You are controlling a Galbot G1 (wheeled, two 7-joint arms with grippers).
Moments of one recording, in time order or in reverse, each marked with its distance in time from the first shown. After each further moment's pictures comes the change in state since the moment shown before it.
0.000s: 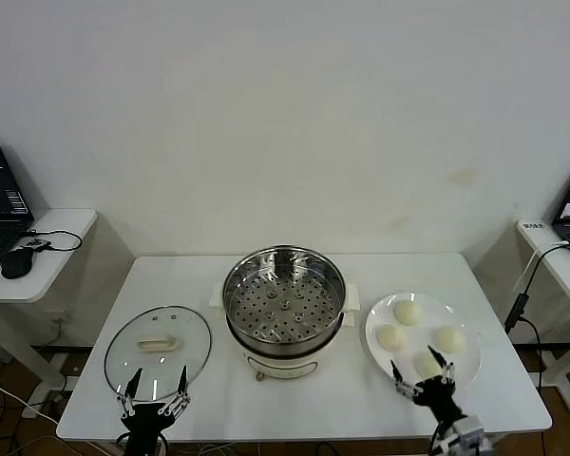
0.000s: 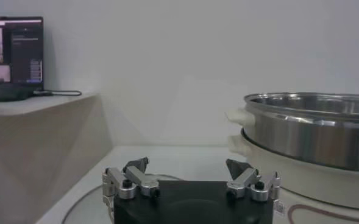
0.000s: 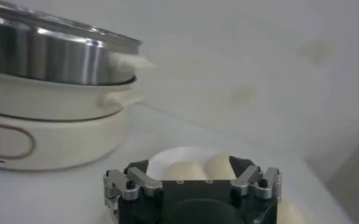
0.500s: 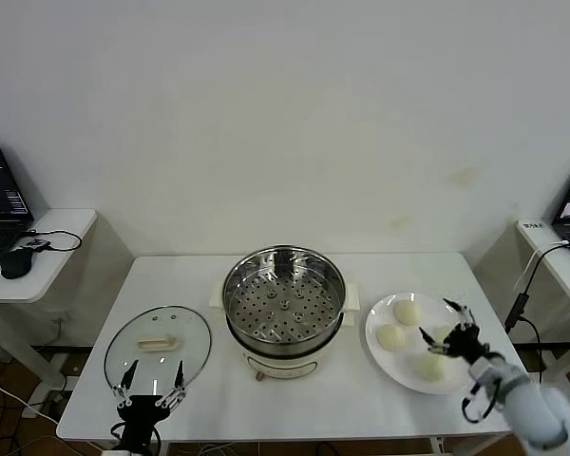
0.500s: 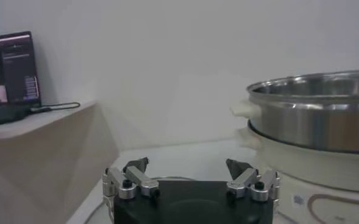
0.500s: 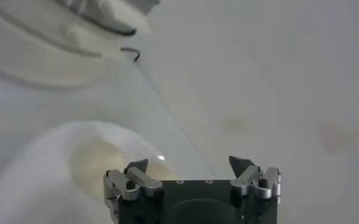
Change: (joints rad) left arm -0.032 0.020 -0.029 -0.002 0.074 0.090 -0.013; right arm 0.359 -0.349 -0.167 -0.188 -0.251 0.061 -0.288
